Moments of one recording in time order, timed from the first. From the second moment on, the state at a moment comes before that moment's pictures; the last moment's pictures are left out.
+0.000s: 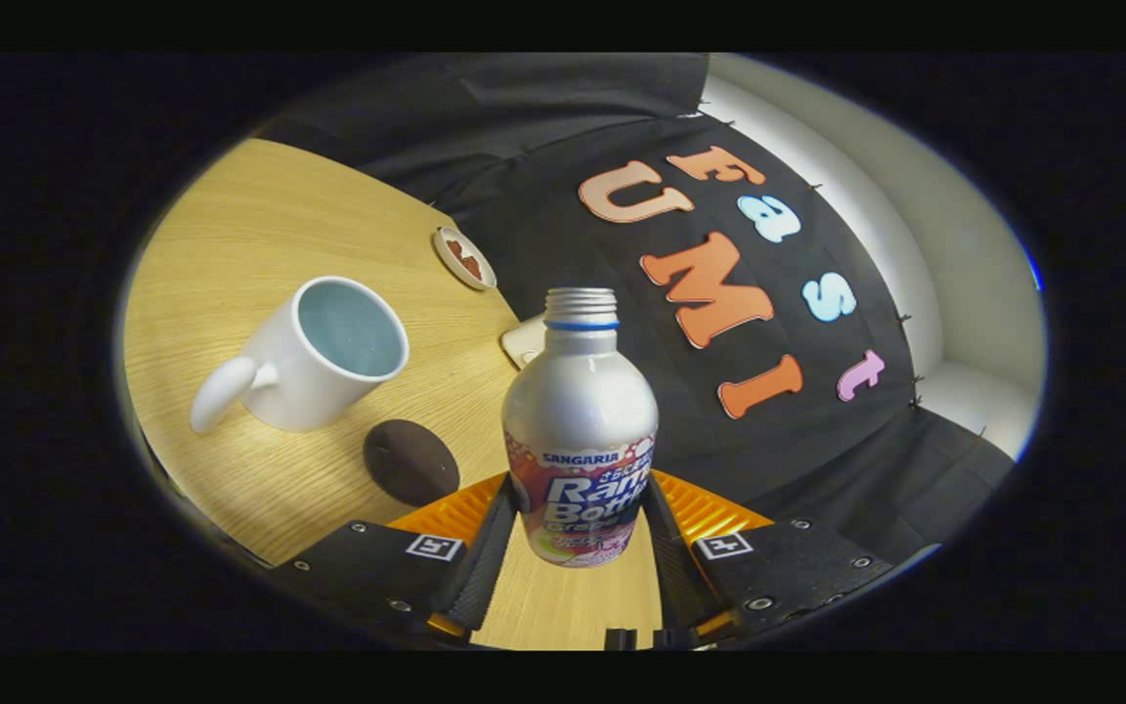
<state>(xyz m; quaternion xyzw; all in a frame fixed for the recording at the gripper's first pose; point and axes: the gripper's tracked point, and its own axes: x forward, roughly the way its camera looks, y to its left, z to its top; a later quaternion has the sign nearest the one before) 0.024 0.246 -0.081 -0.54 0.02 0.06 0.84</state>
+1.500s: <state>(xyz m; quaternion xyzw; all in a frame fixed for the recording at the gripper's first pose) 0.024 0.266 -0.070 -0.75 -0.05 0.06 0.66</state>
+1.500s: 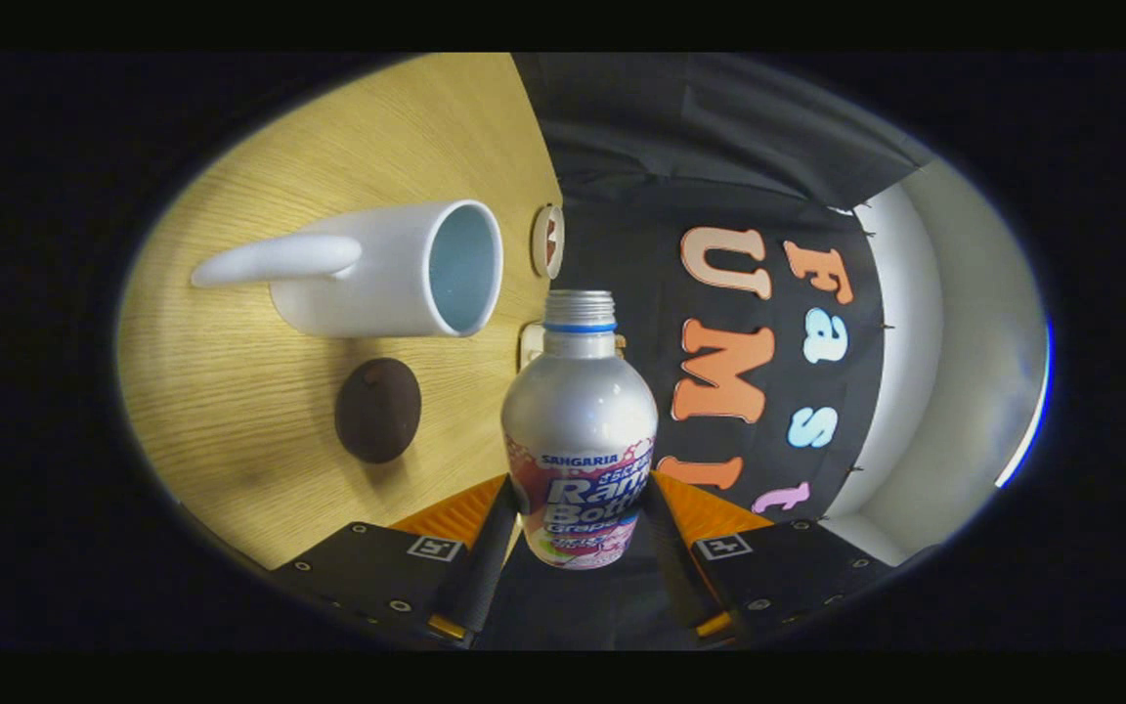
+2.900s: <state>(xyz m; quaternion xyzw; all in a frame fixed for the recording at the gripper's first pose) 0.032 0.269 -0.057 -0.81 -0.05 0.06 0.58</state>
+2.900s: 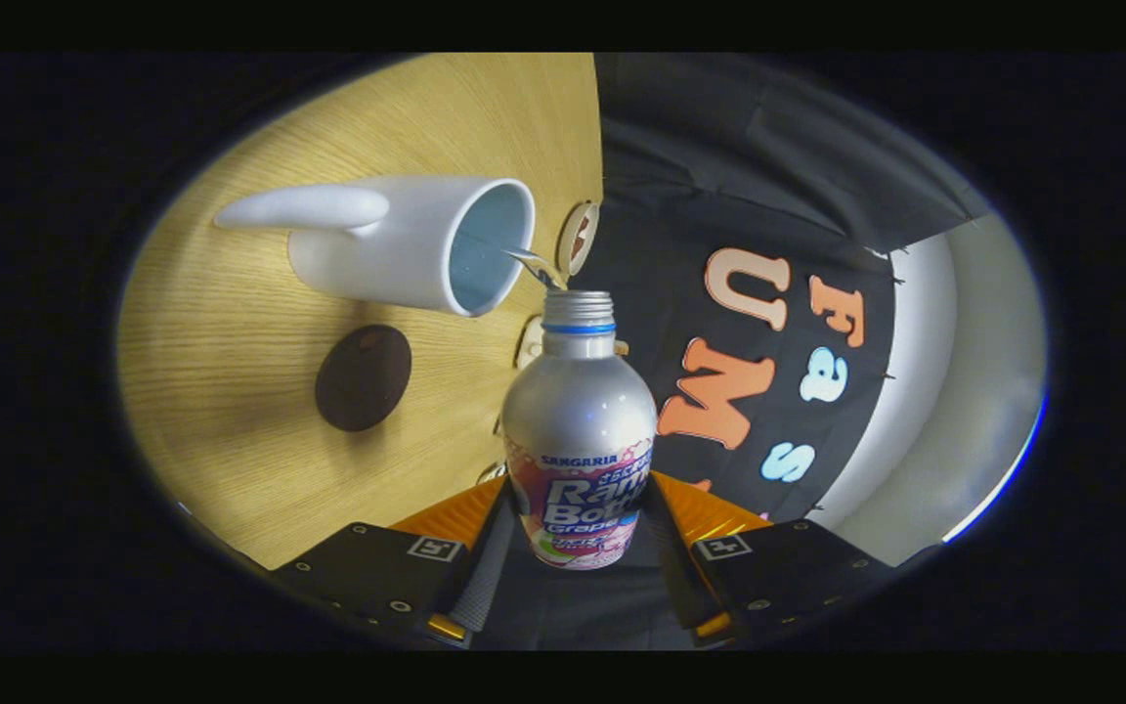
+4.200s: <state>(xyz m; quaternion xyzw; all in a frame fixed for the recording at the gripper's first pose) 0.027 0.282 -0.050 -0.85 -0.07 0.06 0.51</state>
